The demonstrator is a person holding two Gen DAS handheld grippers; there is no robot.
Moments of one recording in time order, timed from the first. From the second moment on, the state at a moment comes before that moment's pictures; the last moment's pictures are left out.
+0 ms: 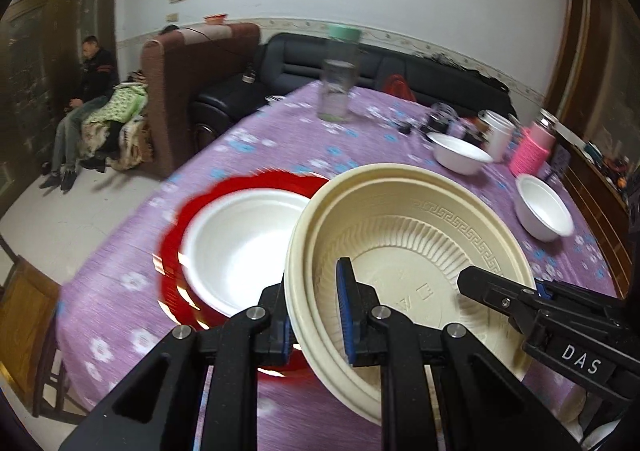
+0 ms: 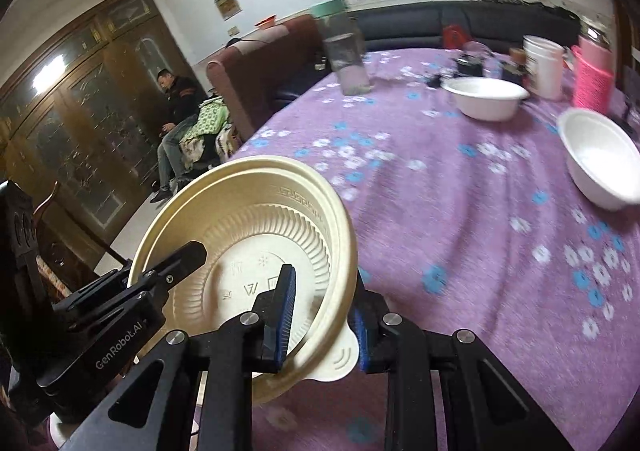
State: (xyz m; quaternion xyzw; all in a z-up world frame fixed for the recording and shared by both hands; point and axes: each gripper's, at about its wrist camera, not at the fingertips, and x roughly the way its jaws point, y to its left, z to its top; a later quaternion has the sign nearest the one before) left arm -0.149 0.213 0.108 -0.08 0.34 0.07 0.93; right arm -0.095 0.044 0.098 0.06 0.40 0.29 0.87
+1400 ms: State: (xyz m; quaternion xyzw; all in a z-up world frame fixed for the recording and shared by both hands) left arm -0.131 0.318 0.105 -0.12 0.34 0.16 0.92; right arm -0.043 0.167 0.075 -0.02 0.44 0.30 0.84
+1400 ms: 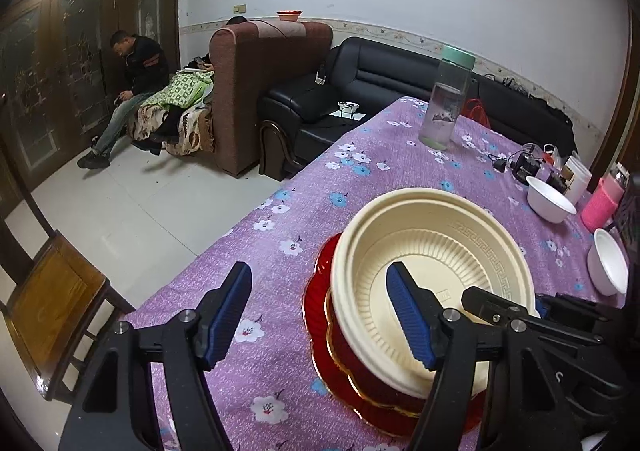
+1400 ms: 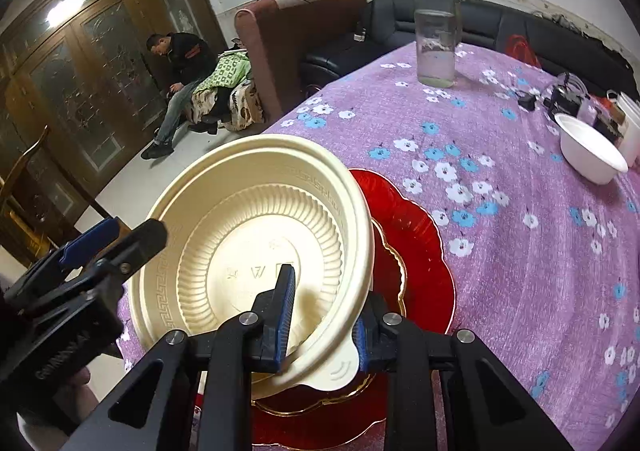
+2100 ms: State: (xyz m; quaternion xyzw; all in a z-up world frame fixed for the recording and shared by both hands) left arm -0.156 0.304 0.112 -0.14 0.34 0.14 0.92; right arm -0.059 0.124 0.096 0.04 0.39 0.29 0.87
